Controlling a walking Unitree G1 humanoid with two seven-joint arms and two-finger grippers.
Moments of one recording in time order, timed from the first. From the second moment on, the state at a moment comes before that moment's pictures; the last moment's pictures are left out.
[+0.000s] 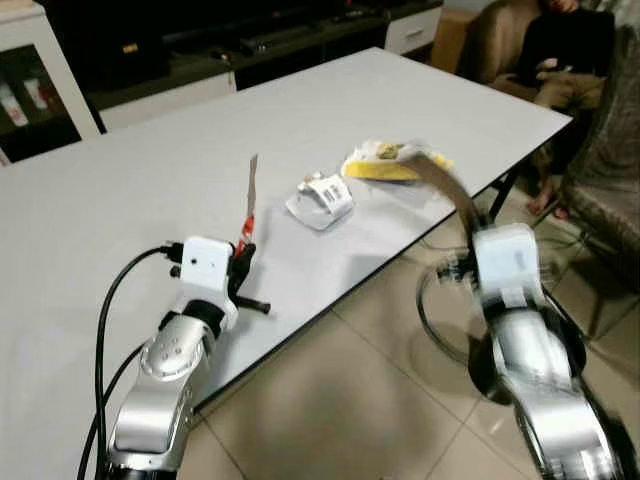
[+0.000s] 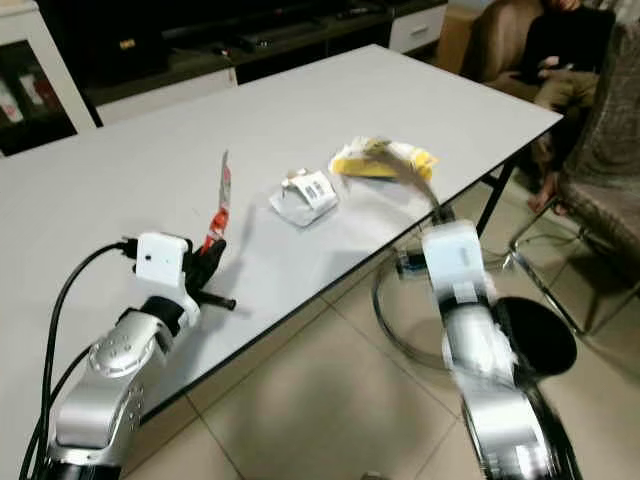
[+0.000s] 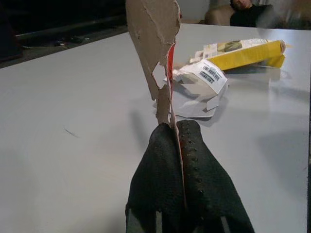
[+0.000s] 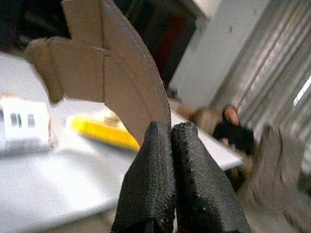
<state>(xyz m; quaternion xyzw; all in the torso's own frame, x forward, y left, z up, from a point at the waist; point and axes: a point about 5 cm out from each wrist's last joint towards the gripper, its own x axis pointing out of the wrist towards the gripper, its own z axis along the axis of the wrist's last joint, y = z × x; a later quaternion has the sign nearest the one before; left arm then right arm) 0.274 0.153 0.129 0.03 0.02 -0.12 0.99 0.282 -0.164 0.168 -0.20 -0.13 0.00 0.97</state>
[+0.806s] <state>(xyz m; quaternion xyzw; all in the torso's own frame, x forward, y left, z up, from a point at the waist) 0.257 0.211 0.145 0.12 0.03 -0.03 0.99 0.371 -0.071 0.119 -0.24 0.01 0.23 0.94</state>
